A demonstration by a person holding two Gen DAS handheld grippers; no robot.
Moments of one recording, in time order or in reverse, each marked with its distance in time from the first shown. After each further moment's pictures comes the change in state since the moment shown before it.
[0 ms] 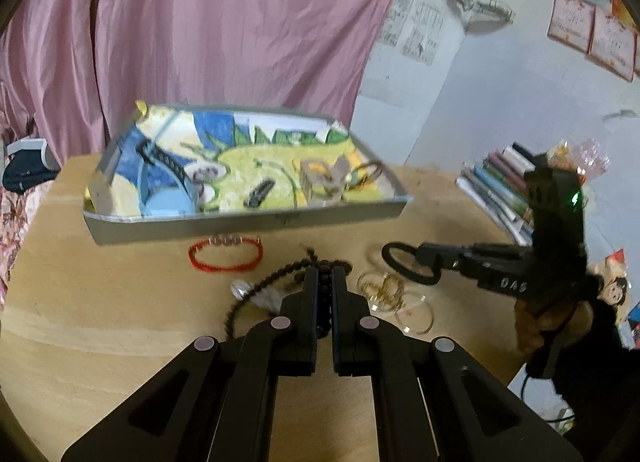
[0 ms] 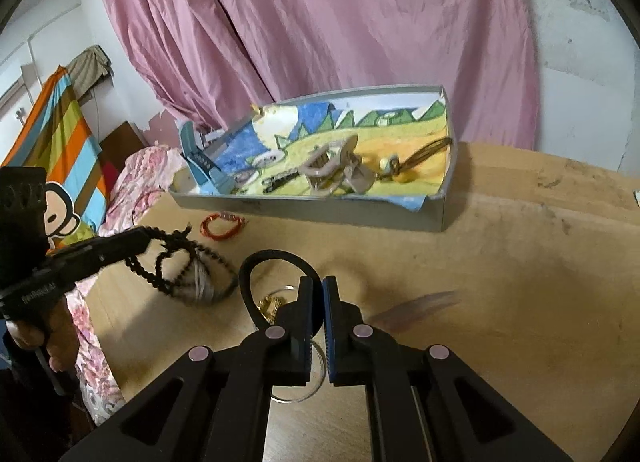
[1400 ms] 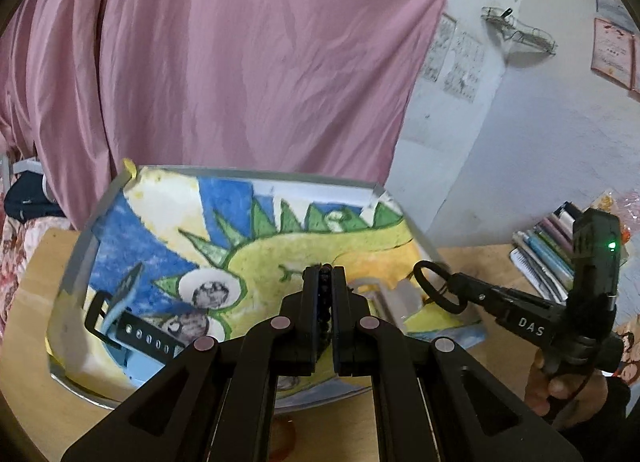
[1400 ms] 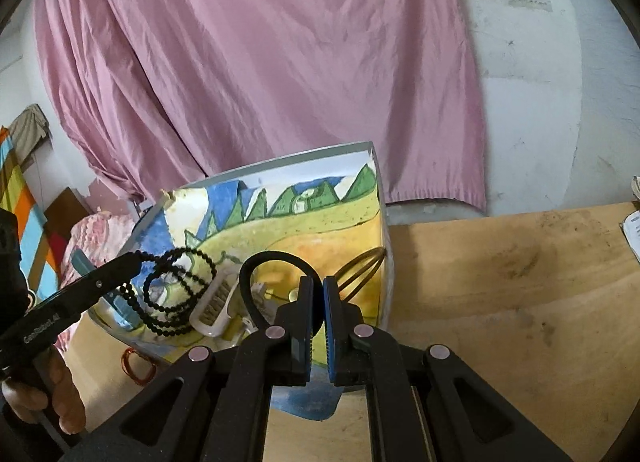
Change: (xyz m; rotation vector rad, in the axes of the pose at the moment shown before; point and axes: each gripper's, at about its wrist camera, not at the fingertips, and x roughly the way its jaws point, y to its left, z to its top) left arm 0.090 0.044 0.085 -0.028 -0.083 0.108; right arm 0.054 -0.051 0.075 0.161 -0.139 -0.199
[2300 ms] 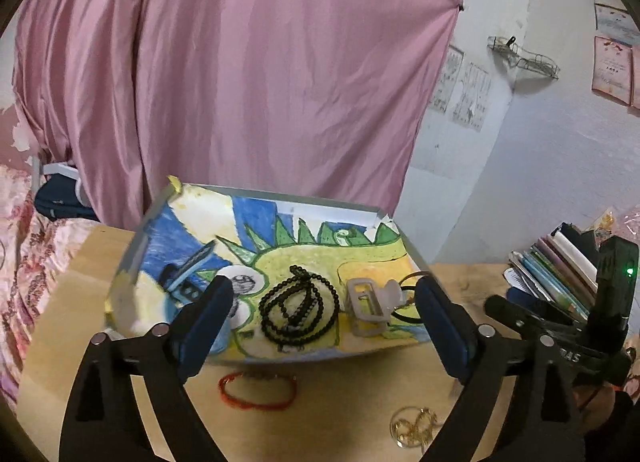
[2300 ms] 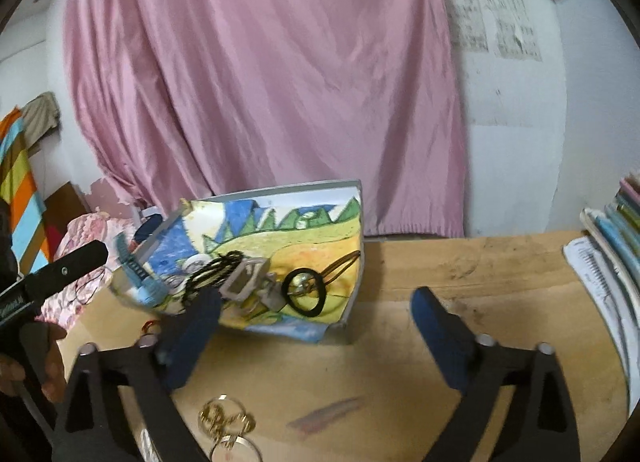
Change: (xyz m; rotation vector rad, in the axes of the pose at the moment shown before) left arm -0.077 -0.019 -0.012 -0.045 -0.101 0.069; right arm -0.093 0.013 -0.025 -0.110 -0.140 -0.028
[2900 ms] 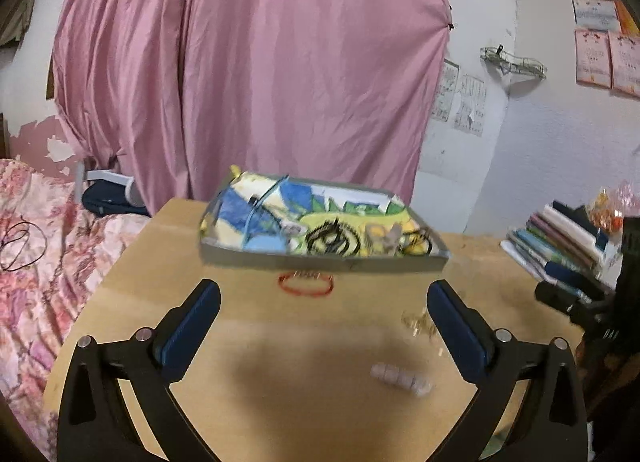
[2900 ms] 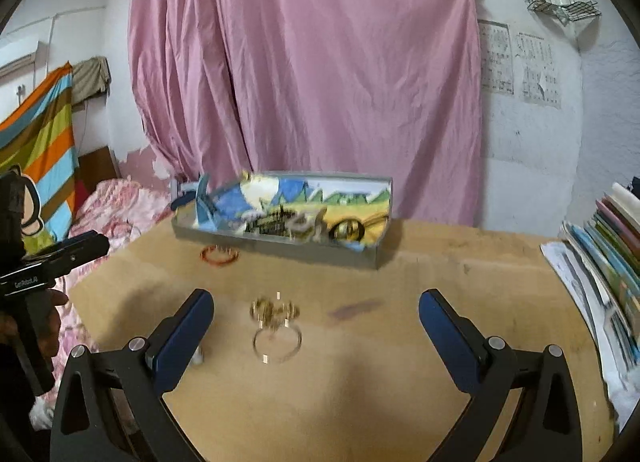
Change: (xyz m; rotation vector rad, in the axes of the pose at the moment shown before) left arm -0.115 -0.006 -0.090 0.038 -0.077 0.092; right arm -0.093 0.033 -0.075 -0.167 -0.037 0.055
